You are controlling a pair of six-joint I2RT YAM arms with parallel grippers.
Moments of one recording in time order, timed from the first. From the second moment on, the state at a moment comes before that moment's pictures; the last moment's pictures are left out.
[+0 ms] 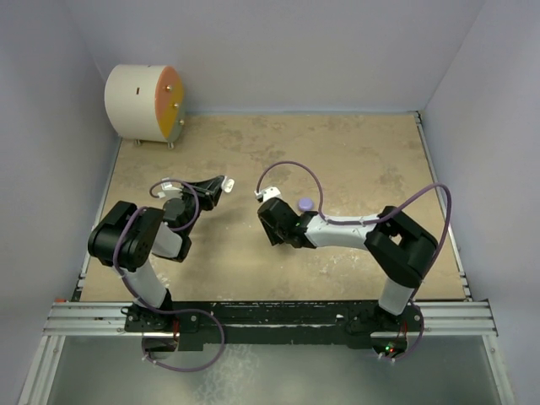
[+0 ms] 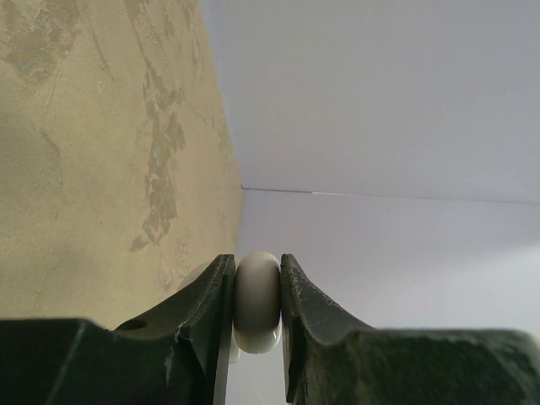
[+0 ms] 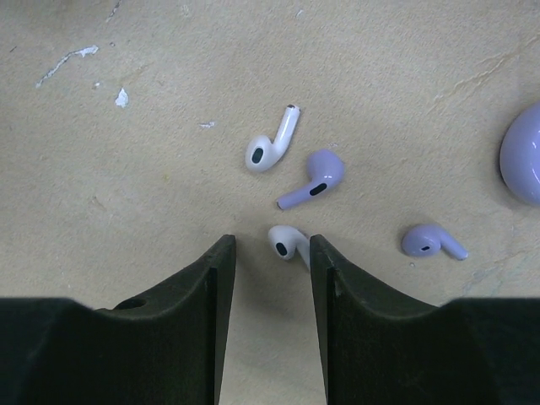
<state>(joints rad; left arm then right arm) -0.23 1.73 0.31 1.40 0.07 -1.57 0.95 1.74 0.96 -0.16 0.35 0.32</state>
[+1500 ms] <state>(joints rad) -0.23 1.74 0.31 1.42 0.07 -1.57 0.89 1.77 0.99 -0.17 0.35 0.36</state>
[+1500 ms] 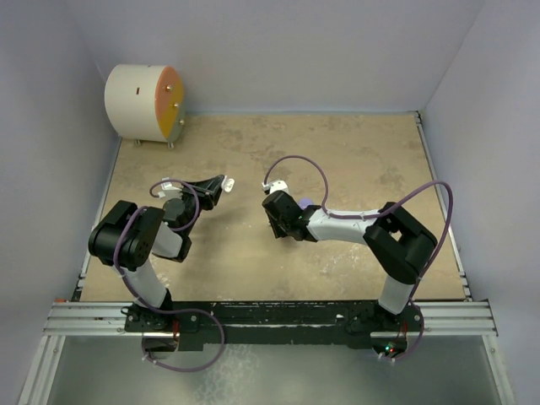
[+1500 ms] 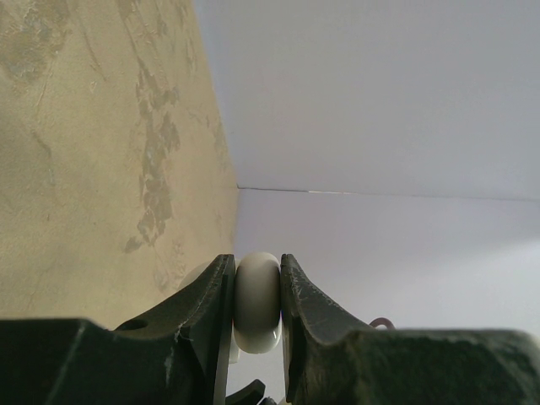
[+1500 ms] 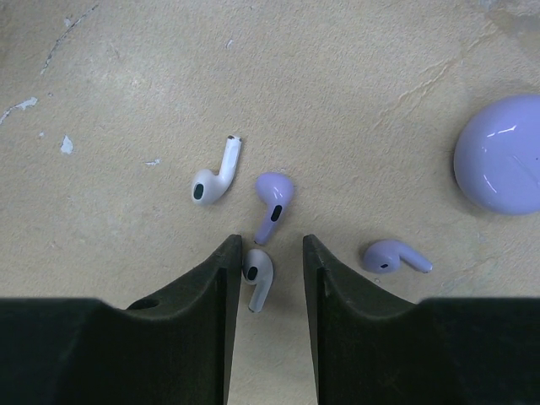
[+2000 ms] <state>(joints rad) -0.23 1.74 0.31 1.42 0.07 -1.57 0.89 1.77 0.98 -0.17 0.34 0.37</state>
